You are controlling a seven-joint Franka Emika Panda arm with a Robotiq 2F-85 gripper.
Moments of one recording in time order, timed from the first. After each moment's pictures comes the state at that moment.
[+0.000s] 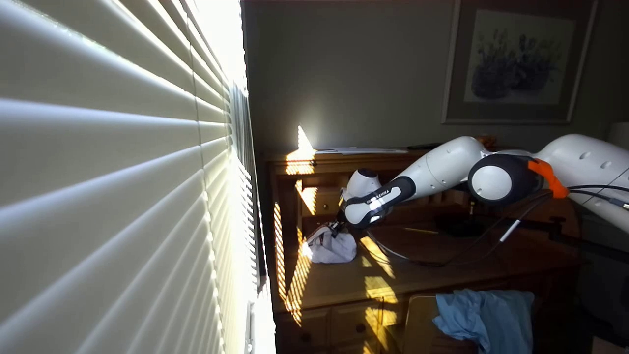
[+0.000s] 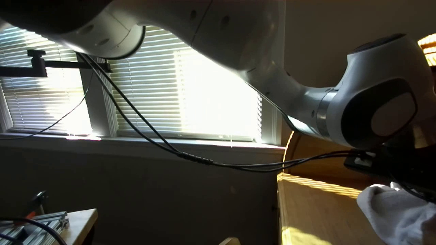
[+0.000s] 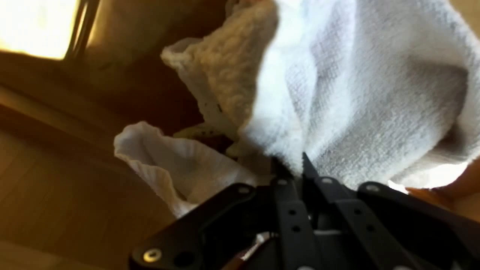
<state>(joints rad) -0.05 1.03 -0.04 -1.14 -0.07 2.74 -0.14</state>
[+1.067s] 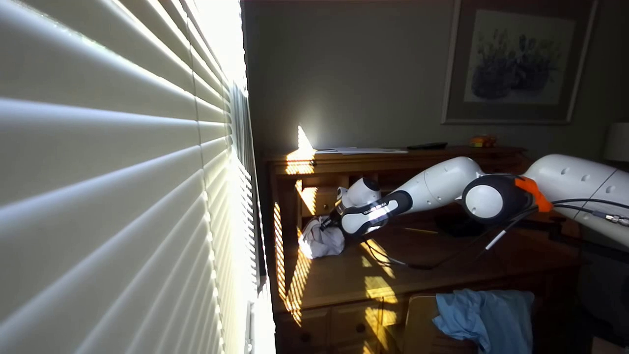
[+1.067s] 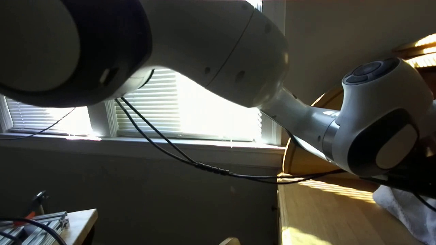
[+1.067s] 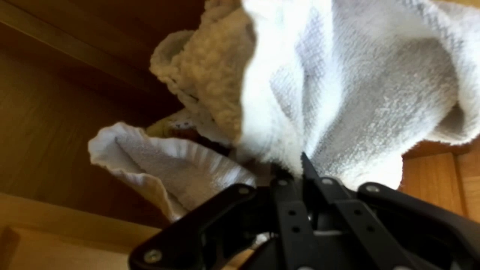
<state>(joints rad) -0.11 1.20 0.09 -0.95 -0.12 2.97 -0.24</state>
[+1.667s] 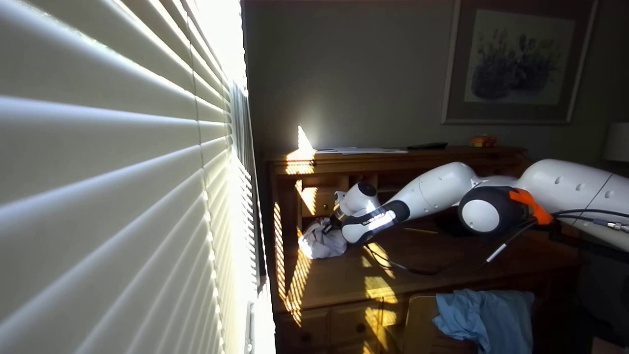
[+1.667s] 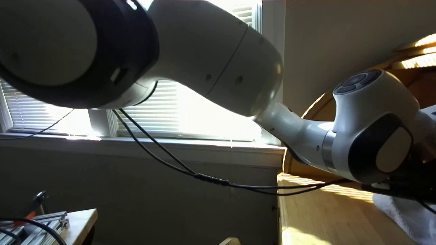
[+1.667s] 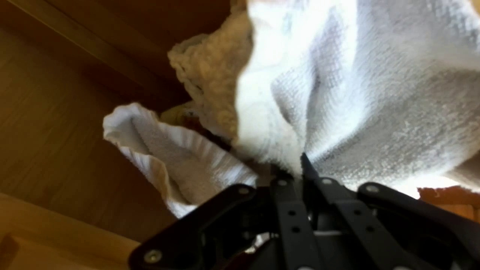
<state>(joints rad) -0.02 1.24 -0.09 -0.91 -0.12 2.96 -0.20</state>
